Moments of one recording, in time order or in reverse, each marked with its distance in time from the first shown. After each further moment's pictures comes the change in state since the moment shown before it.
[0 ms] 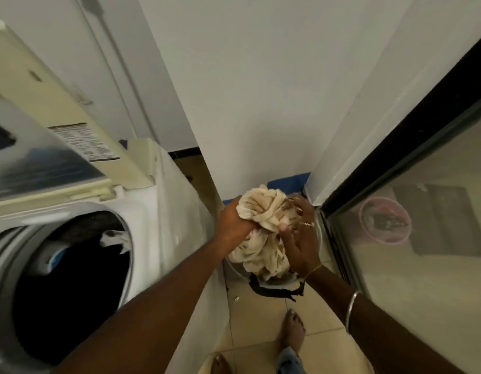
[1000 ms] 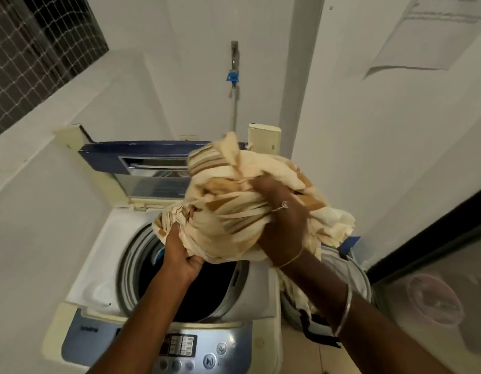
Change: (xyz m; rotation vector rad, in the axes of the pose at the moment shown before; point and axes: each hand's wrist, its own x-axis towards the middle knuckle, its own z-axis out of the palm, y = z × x) left_hand -0.219 0.032 -0.334 -1.350 0.560 -0.372; right_hand -0.039 -0.364 0.169 -0.051 0.088 -0.826
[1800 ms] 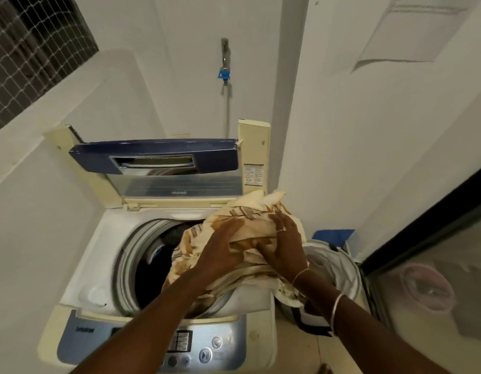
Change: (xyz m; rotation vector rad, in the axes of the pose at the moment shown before) left_hand 0.047 -0.081 0.000 1.565 -0.487 0.607; right_hand -0.120 0.111 -0.003 -0.210 -0.512 0.576
